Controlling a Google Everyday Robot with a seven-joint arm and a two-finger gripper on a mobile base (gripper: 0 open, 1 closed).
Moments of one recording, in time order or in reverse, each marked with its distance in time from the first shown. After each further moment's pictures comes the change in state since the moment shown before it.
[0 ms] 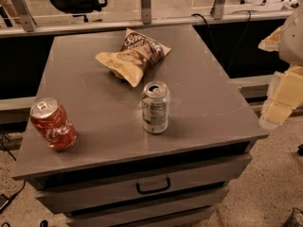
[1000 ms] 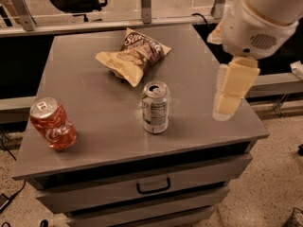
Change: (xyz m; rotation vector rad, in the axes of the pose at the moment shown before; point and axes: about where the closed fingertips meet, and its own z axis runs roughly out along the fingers) arm -0.083 0.007 0.012 -0.040 -0.041 -0.159
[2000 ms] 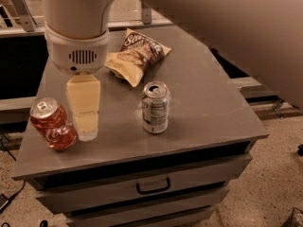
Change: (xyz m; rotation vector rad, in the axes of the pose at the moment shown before) arm -0.255 0.063 0.063 -0.185 -0.114 -0.455
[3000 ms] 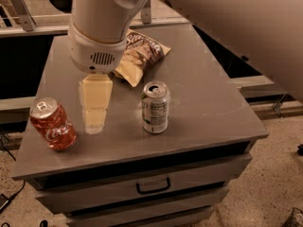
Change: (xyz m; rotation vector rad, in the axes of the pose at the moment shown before) arm 0.014 -0.018 0.007 0.073 -0.119 0.015
